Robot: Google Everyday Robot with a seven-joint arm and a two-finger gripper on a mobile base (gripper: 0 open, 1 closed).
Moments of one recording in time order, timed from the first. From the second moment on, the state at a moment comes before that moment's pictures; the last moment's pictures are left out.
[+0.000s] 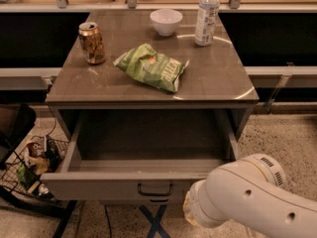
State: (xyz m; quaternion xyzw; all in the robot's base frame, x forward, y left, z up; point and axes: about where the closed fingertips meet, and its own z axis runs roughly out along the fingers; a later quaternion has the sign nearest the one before) arm 0.336 -0.084 0.636 -0.76 0.64 0.01 0.14
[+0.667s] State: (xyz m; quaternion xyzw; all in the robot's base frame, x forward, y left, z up) arm 0.394 -0.062 0.635 -0.78 0.61 0.01 0.16
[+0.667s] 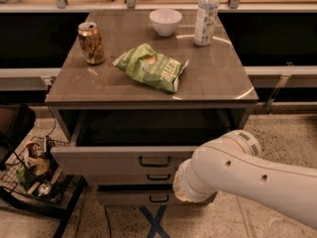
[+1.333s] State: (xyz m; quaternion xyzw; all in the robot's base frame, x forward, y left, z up) arm 0.486 -0.019 0.620 -0.81 0.56 0.01 0.18
